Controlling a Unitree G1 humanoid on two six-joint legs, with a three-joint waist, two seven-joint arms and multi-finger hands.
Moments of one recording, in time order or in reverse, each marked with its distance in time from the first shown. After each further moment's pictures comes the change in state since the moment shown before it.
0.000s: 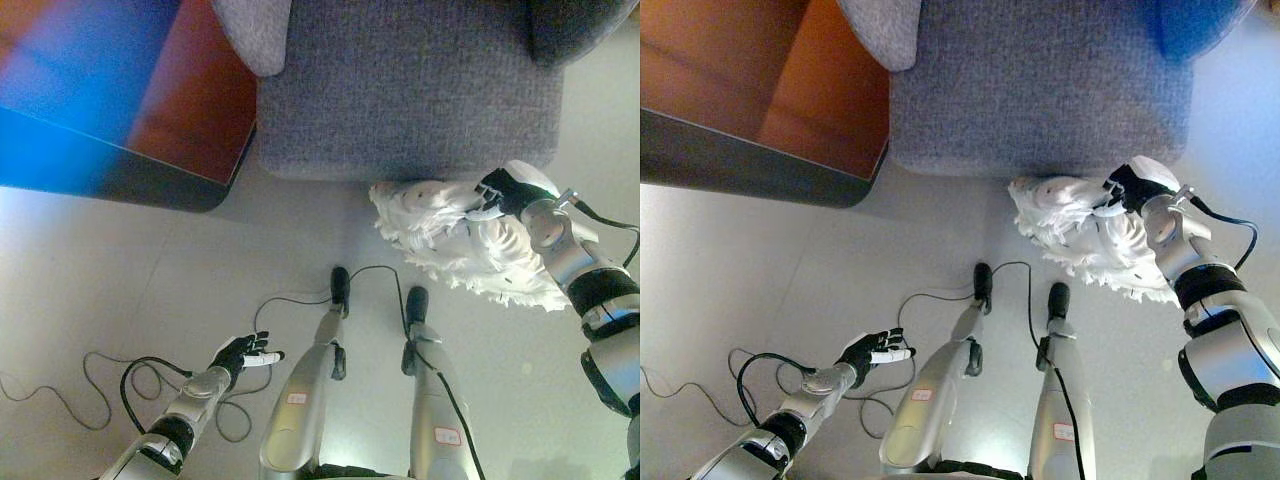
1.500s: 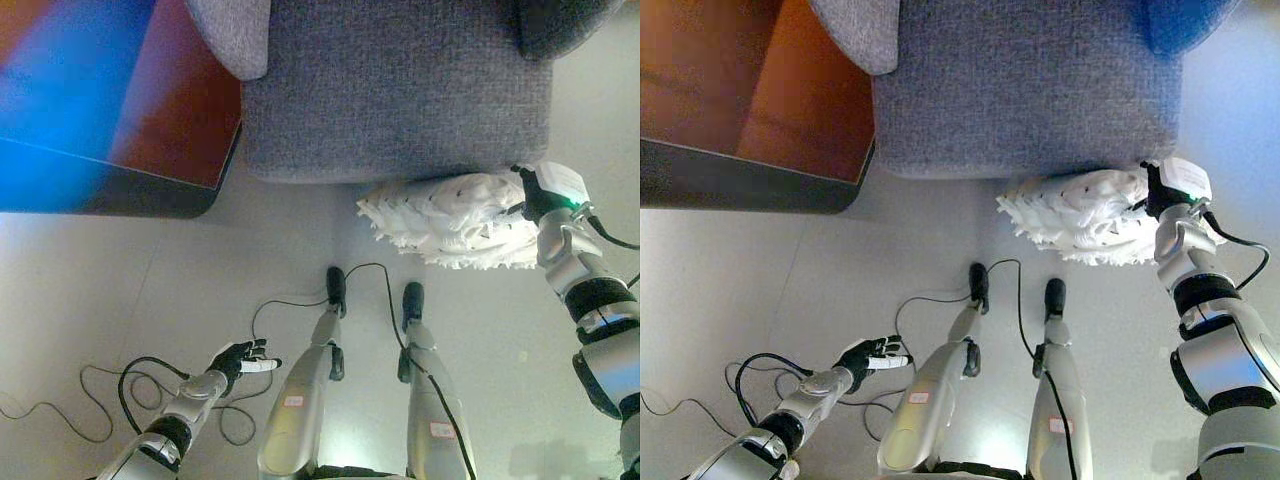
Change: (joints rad) left arm -0.010 0.002 -0.016 0.034 0.021 0.027 -0.018; right arm 0.004 0.054 -0.085 0.147 -0.134 0.063 -0.238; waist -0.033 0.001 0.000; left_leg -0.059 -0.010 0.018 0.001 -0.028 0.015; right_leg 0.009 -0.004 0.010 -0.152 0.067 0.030
